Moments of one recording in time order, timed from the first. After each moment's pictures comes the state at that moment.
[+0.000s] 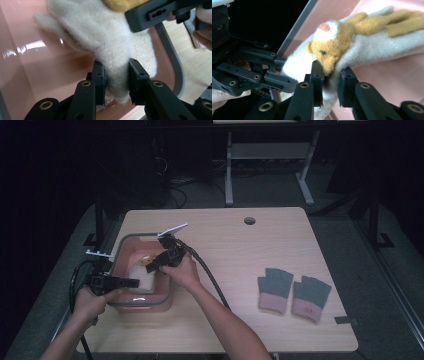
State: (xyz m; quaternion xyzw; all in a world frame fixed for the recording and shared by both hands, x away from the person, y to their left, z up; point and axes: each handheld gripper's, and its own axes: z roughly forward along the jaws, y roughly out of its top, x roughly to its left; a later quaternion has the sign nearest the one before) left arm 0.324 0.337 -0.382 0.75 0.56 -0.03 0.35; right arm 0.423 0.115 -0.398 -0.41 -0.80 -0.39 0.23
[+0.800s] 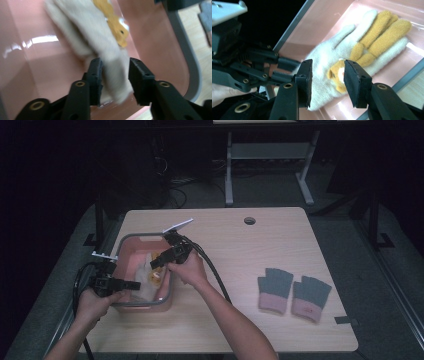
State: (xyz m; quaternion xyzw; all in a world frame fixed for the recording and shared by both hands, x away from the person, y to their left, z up) left arm 0.324 0.334 -0.384 0.75 0.58 -0.01 0.32; right arm 0.423 0.097 -0.383 -0.40 -0.81 -0.39 0.19
